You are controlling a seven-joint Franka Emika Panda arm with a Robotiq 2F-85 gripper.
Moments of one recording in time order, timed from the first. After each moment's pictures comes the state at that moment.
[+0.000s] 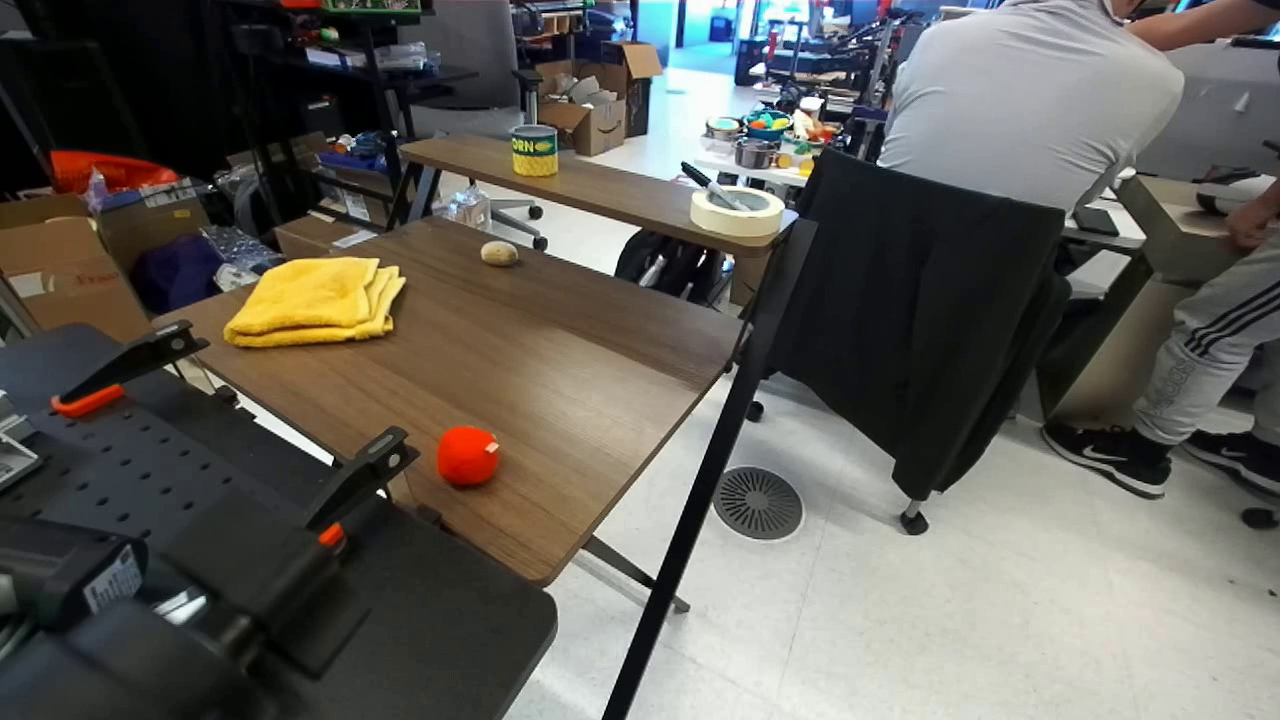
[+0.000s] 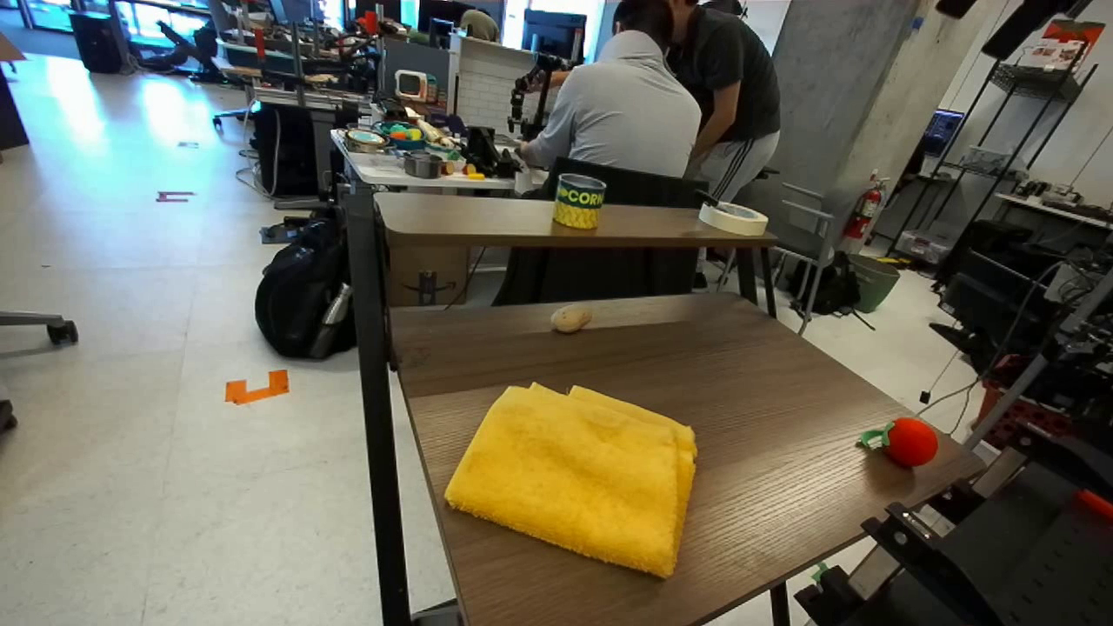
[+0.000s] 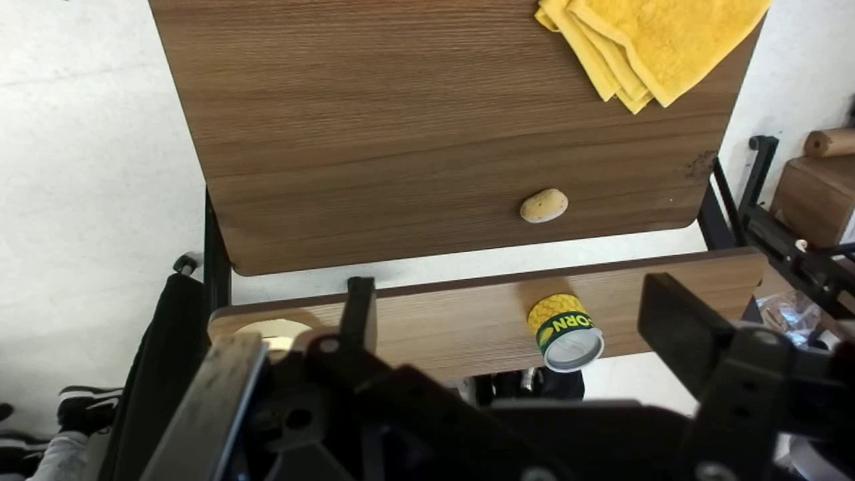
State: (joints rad) arm 0.01 -0.21 -0.07 -2.35 0.14 2.41 -0.10
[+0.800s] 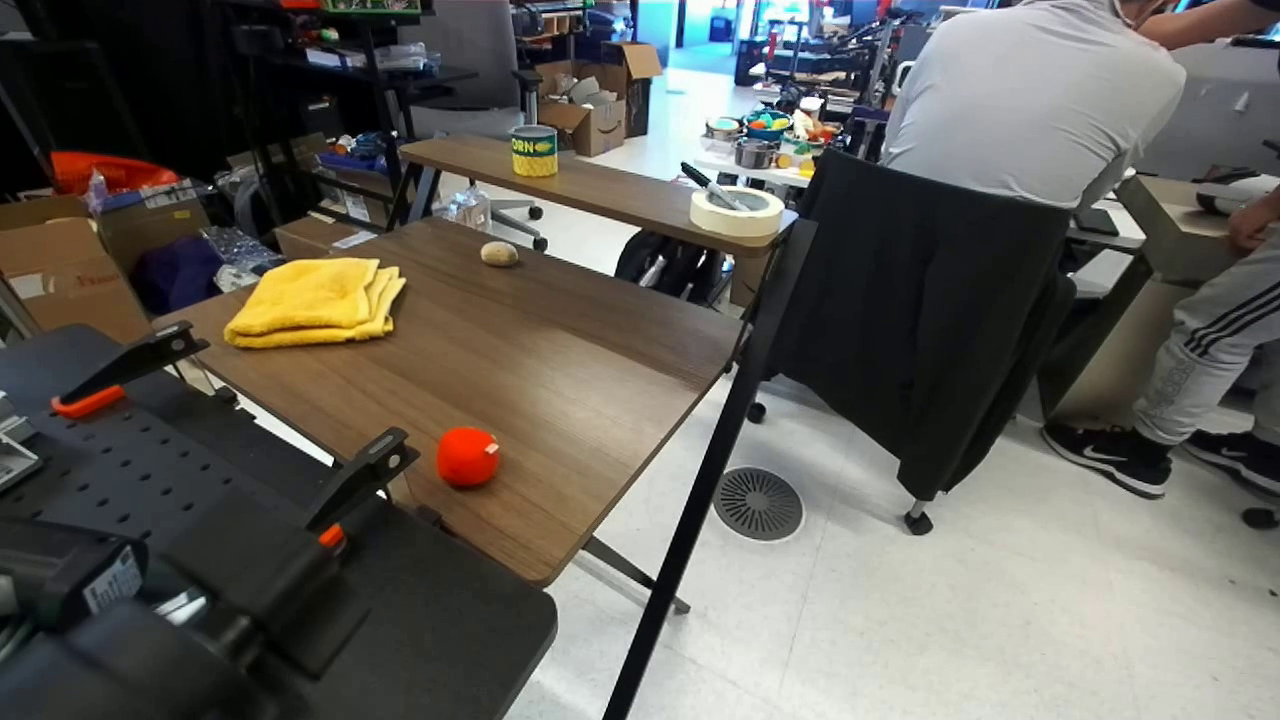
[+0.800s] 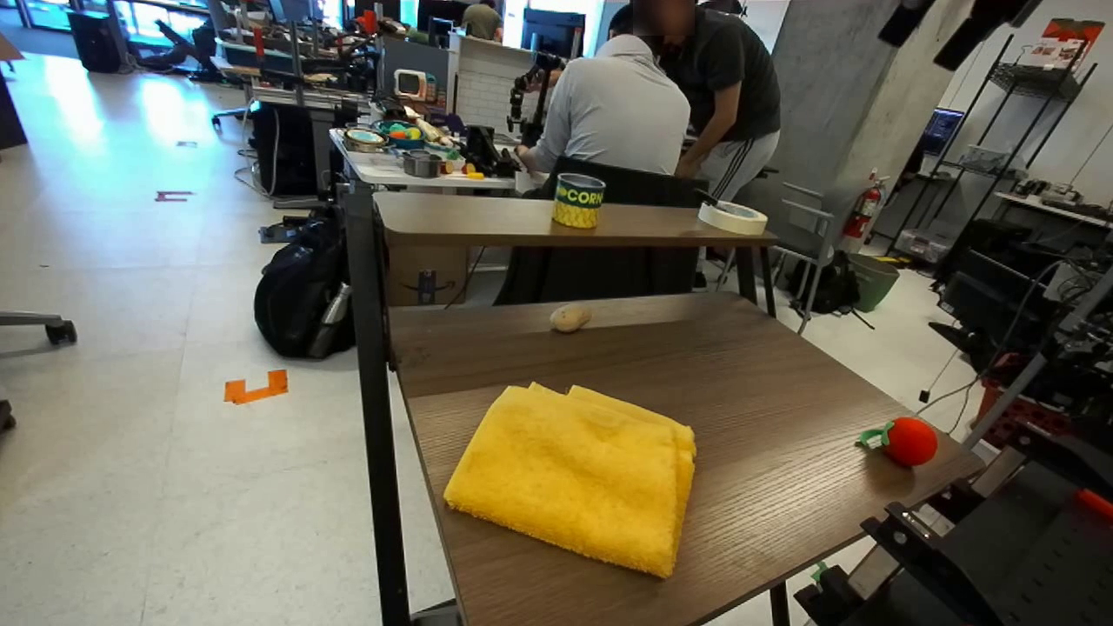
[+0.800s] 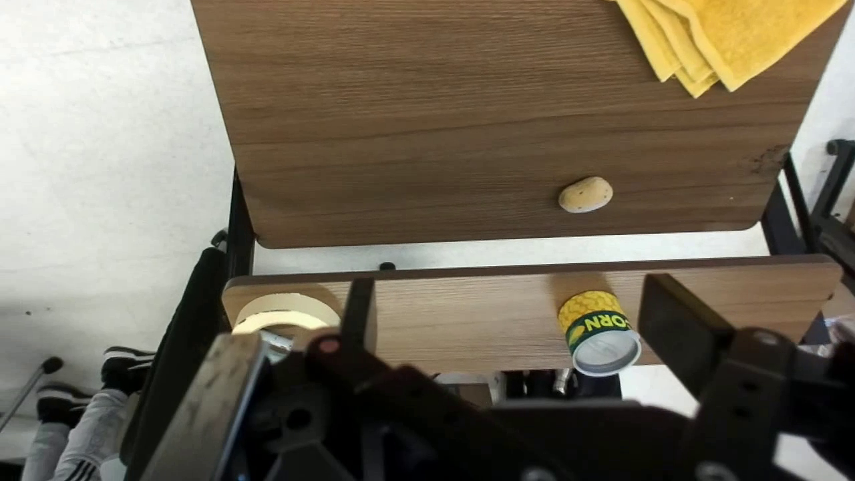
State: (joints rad) arm 0.00 -0.10 -0.01 -2.30 -0.03 2.48 0.05
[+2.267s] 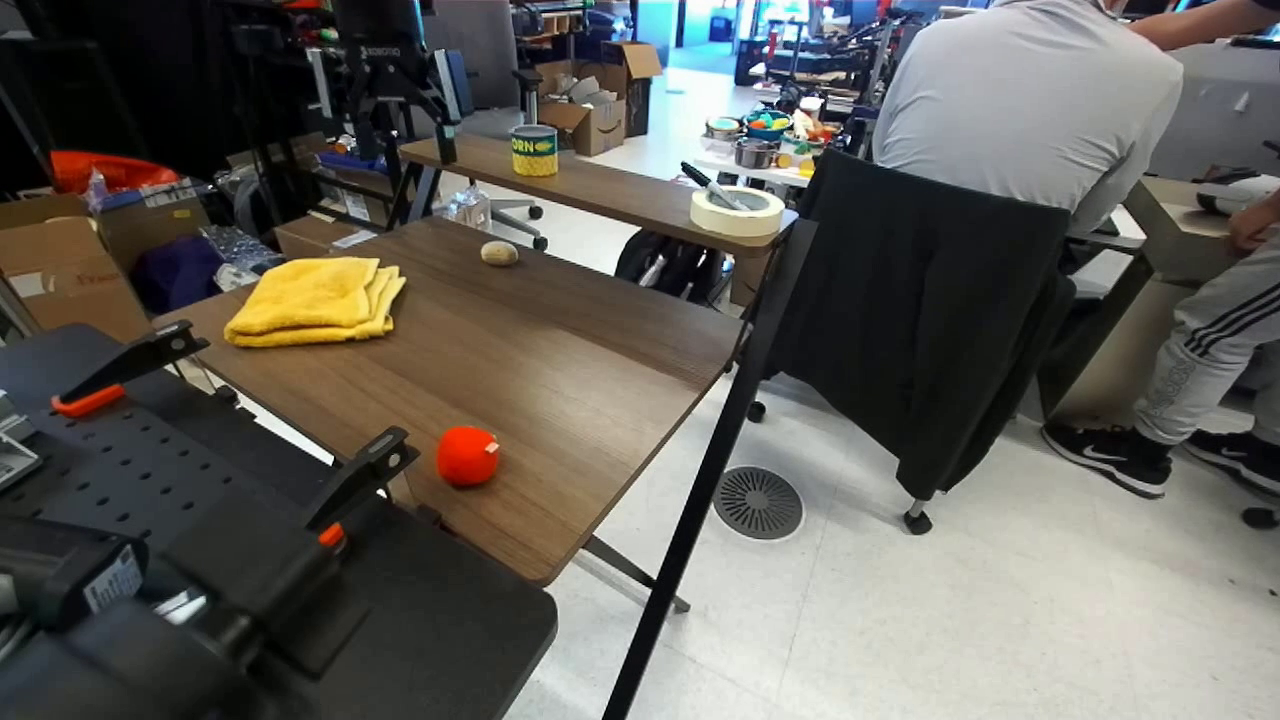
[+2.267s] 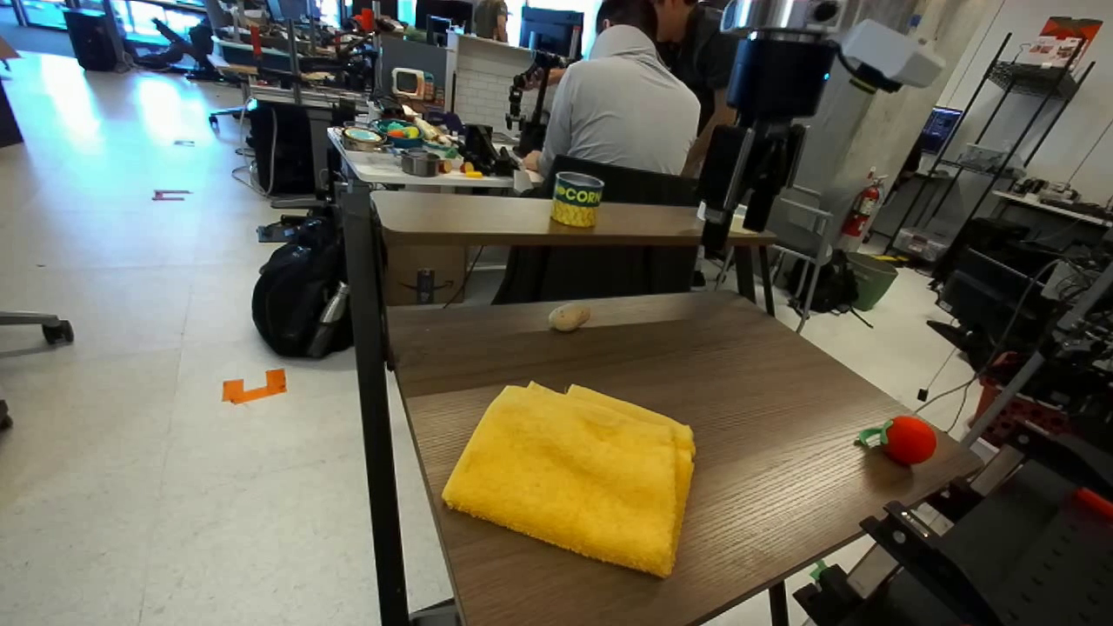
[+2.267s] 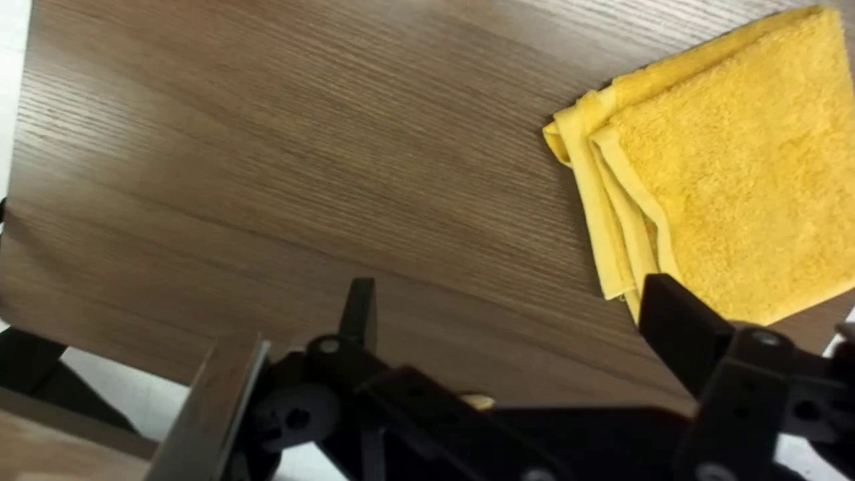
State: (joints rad) arm 0.12 0.44 0.08 -1.94 -0.17 2.31 -0.03
